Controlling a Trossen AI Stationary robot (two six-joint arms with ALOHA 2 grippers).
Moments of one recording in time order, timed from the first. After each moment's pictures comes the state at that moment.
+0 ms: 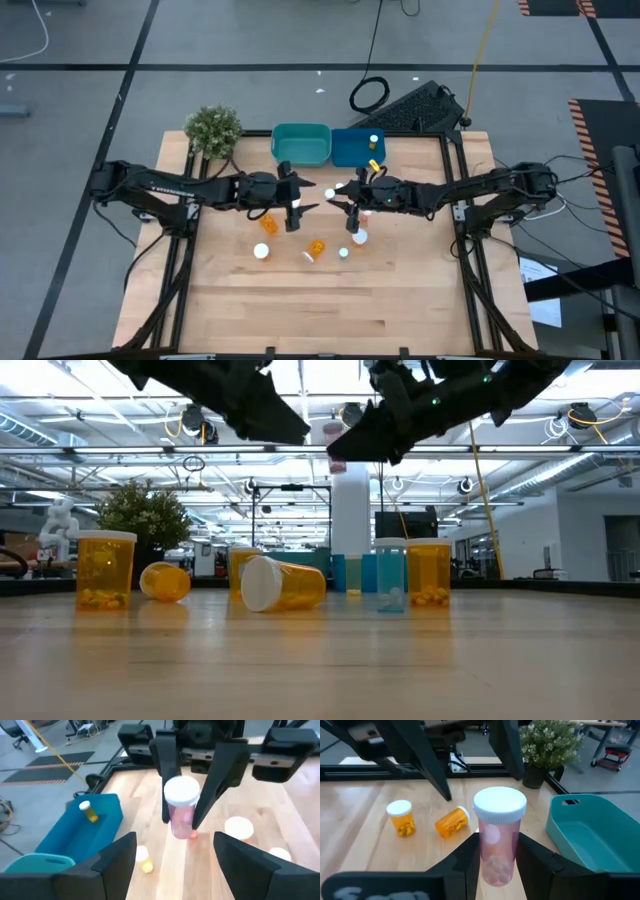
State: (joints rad) left arm 0.02 1.37 0.86 0.12 -0.19 0.11; right arm -0.03 1.45 0.75 0.39 0.16 -0.01
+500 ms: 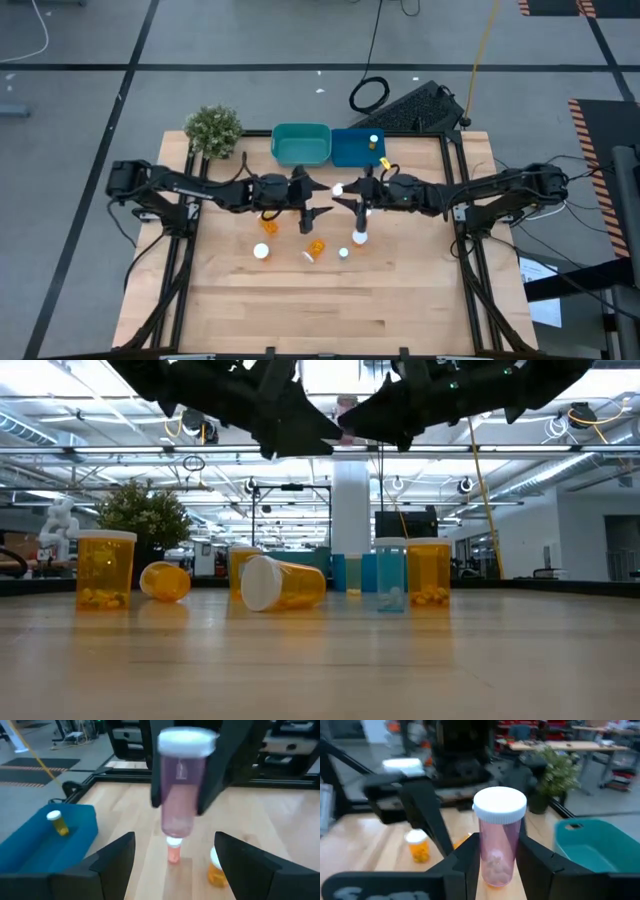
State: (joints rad) left arm 0.04 1.52 0.86 0.38 -0.10 0.02; right arm -0.03 1.37 0.66 0.56 0.10 0.02
